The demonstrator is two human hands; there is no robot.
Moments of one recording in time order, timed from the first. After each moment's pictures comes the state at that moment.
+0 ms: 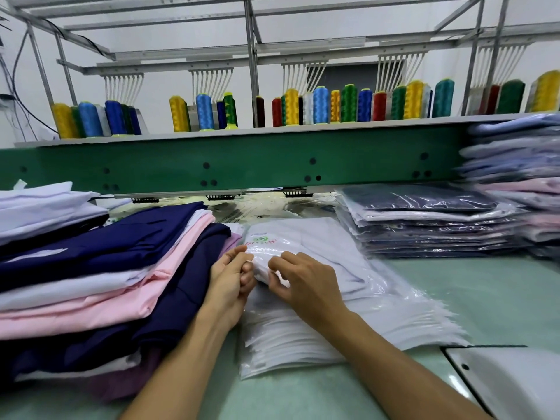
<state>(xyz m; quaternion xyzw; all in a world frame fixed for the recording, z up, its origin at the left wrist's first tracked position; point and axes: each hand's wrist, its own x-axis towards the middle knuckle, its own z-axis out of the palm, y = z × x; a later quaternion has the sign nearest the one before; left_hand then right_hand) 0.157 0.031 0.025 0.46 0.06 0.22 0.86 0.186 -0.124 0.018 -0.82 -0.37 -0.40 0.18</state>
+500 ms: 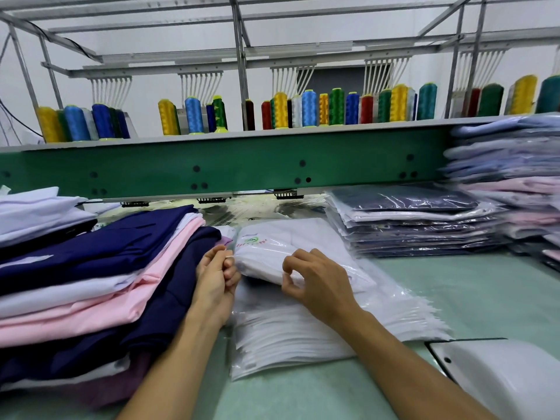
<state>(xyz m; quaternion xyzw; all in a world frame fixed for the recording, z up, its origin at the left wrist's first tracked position) 0.158 0.032 0.033 0.40 0.08 0.28 0.87 0.203 -0.159 0.016 -0.84 -0.36 -0.35 0.21</state>
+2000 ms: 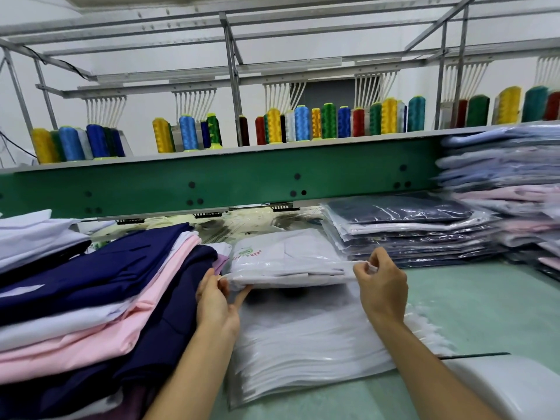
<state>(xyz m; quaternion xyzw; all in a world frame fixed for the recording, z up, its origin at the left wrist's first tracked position) 0.171 0.019 0.036 0.30 0.19 0.30 0.89 0.247 -0.226 0.016 -0.78 0.01 -0.40 0.47</state>
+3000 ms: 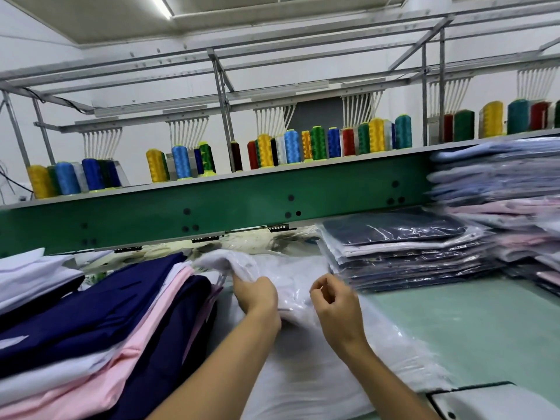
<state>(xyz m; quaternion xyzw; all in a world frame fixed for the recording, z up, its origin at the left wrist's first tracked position) 0.224 -0.055 0.081 0.56 0.28 0.34 0.70 0.227 -0.183 0.030 -0.73 -0.18 -0.26 0.61</state>
